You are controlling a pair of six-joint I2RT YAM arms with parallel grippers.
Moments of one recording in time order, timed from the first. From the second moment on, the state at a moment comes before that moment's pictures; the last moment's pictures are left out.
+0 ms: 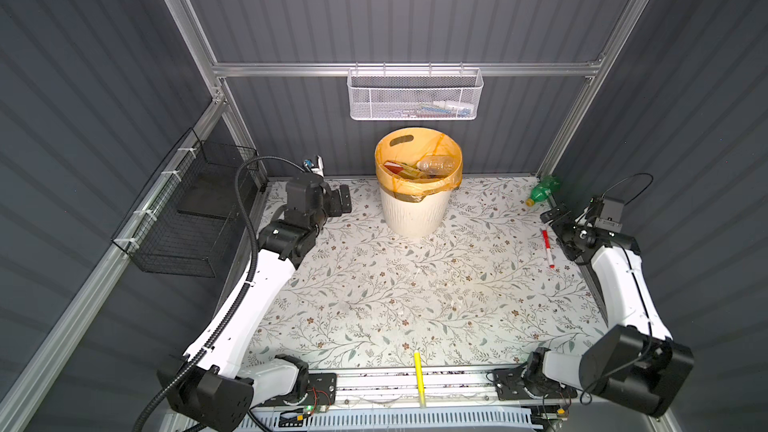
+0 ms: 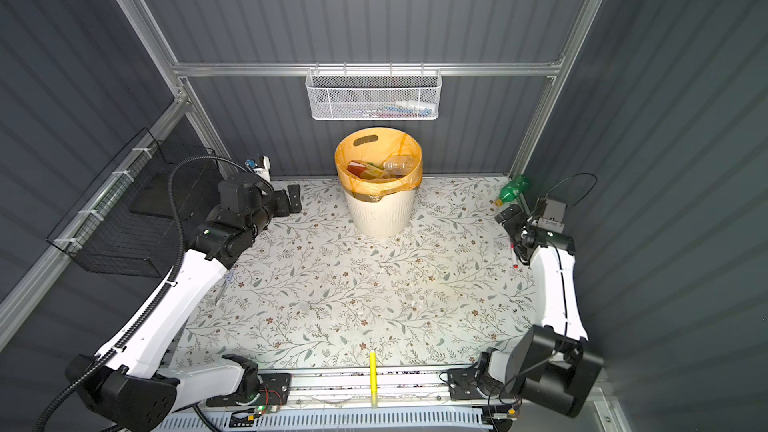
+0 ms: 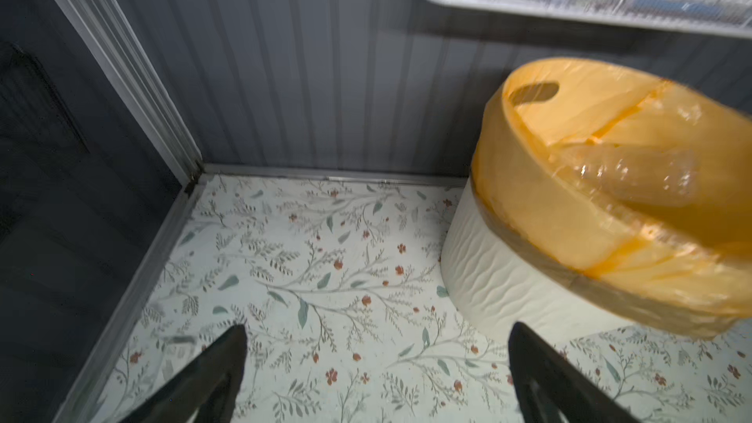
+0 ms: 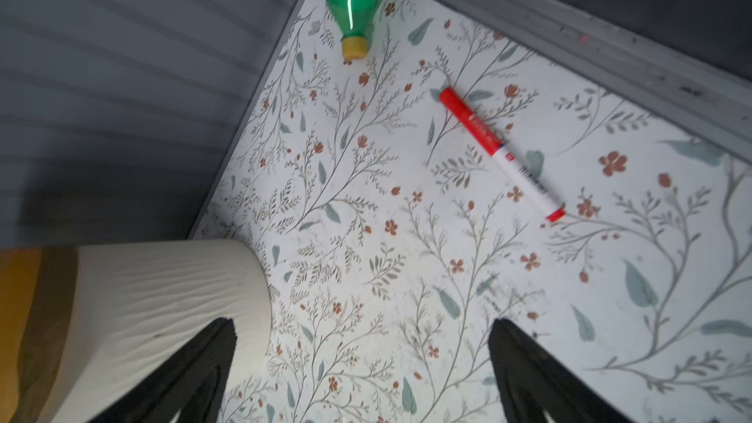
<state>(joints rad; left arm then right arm) -0.38 1.24 1.25 -0.46 -0.26 -0.22 -0.37 1.33 1.14 -0.63 -0.20 0.66</state>
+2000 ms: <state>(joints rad) -0.19 1.55 1.05 -0.33 -0.01 -0.32 -0.27 2.68 2.52 -0.82 -0.05 0.77</state>
